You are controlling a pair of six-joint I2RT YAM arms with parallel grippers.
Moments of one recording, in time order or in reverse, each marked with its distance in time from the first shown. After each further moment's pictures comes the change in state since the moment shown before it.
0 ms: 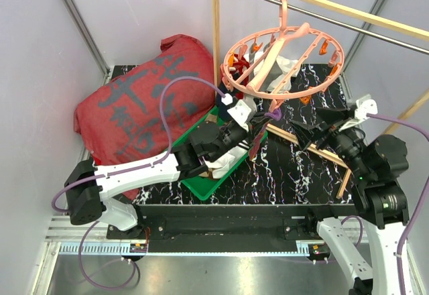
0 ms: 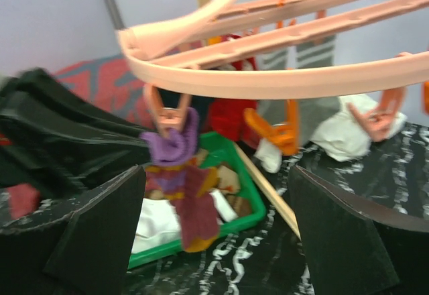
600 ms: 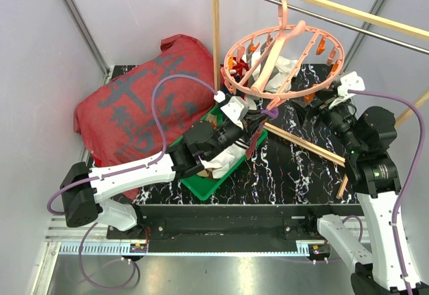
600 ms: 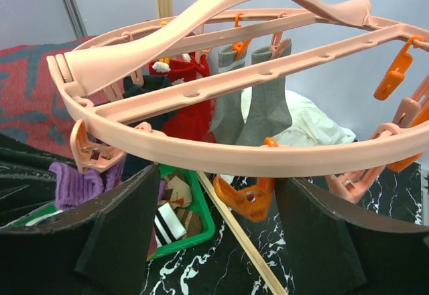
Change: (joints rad) left arm 0.013 -0.043 -0.012 -0.004 0.001 -0.055; right arm 0.000 0.195 0.054 0.085 0.064 -0.204
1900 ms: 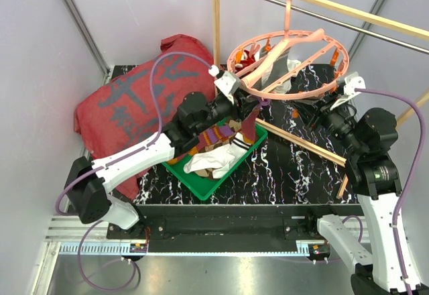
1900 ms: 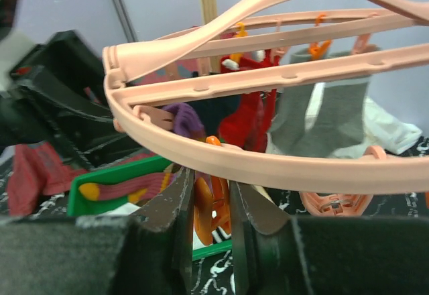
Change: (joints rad) left arm 0.227 0.051 0.080 -0.096 0.266 -0.026; right arm 0.000 -0.009 0.001 0.005 -0.098 0.148
